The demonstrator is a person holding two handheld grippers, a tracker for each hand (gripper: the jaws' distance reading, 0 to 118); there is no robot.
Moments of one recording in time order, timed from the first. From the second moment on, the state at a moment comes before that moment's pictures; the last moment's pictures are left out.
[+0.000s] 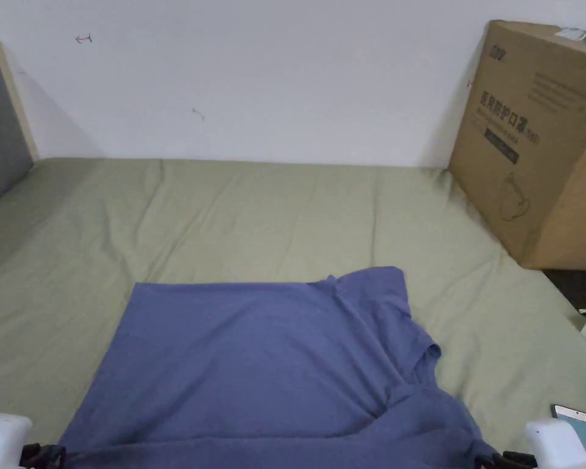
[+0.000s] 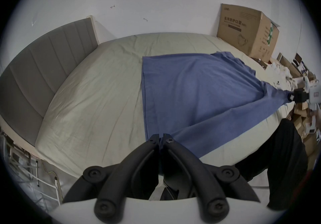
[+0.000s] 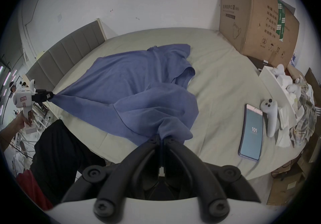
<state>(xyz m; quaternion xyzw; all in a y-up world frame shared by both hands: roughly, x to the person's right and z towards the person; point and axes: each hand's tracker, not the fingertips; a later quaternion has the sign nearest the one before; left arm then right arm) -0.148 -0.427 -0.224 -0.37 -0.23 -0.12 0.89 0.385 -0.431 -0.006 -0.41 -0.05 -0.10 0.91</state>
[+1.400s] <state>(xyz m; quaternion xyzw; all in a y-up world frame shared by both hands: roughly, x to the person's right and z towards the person) -0.131 -0.326 -0.093 -0.13 -0.27 -0.03 0.95 0.365 -0.393 0.008 -0.39 -0.15 -0.16 0.89</state>
